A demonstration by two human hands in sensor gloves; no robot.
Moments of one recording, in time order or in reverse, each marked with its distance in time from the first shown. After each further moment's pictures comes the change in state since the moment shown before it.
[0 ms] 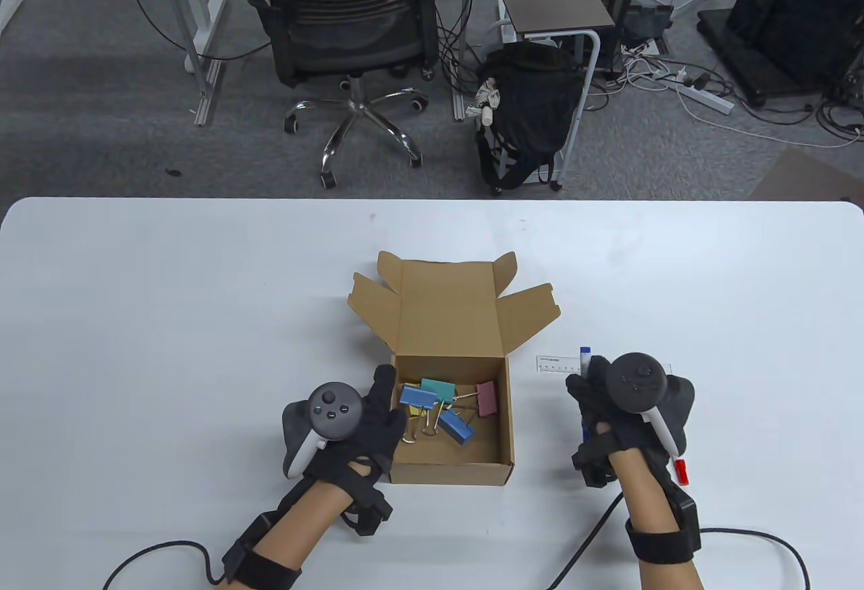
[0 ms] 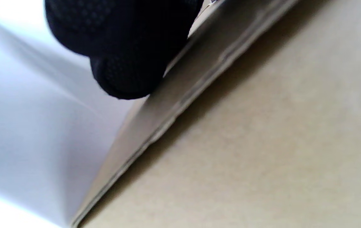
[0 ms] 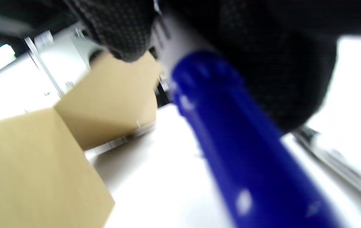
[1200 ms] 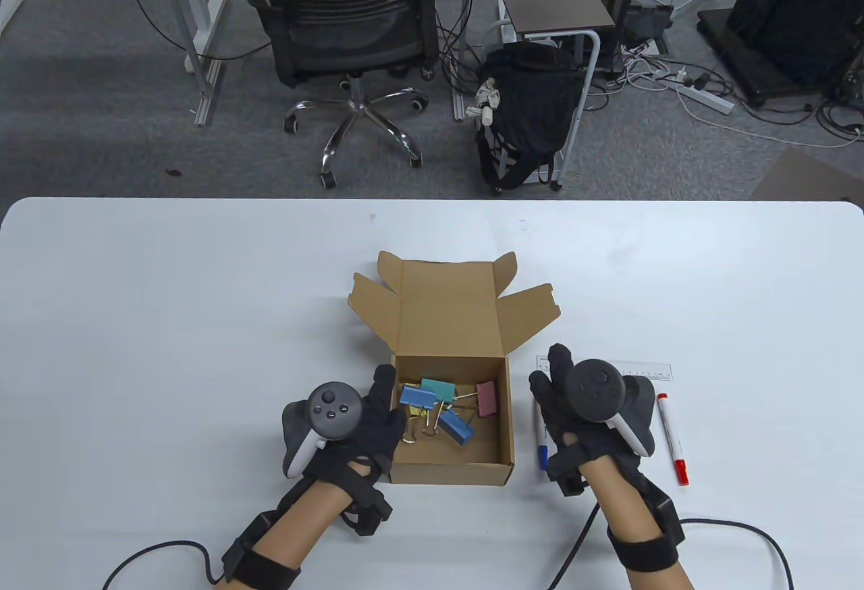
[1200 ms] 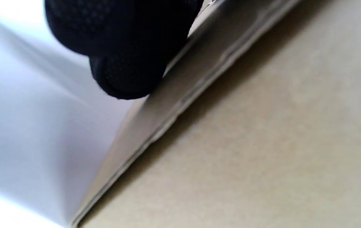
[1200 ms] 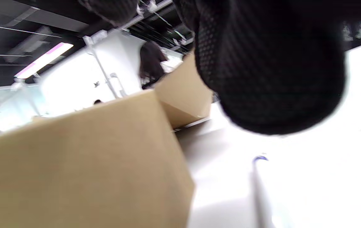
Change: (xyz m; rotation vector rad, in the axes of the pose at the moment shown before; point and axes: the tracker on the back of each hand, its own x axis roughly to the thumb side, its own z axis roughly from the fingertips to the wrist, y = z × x) left_hand -0.001 0.000 -0.001 -0.004 -0.001 0.004; right_hand 0.059 0.000 0.029 -0.054 -0.271 -0.011
